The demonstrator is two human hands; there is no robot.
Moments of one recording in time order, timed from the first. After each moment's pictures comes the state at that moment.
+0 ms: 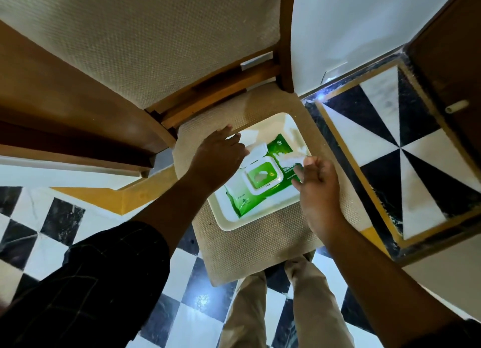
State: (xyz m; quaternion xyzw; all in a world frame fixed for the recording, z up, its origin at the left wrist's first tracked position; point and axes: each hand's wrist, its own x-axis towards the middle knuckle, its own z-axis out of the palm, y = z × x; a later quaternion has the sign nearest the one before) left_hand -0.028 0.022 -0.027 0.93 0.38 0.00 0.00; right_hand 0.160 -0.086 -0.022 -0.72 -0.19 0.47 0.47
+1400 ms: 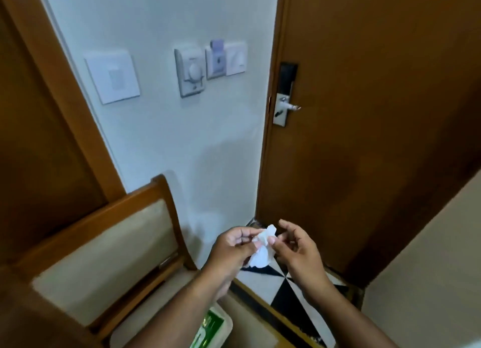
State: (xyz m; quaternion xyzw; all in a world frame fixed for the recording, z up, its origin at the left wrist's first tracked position) left_hand 0.147 -0.078 0.332 0.60 0.32 0.19 0.71; right_hand 0.262 -0.197 0.335 -0.68 -0.30 0.26 0.62
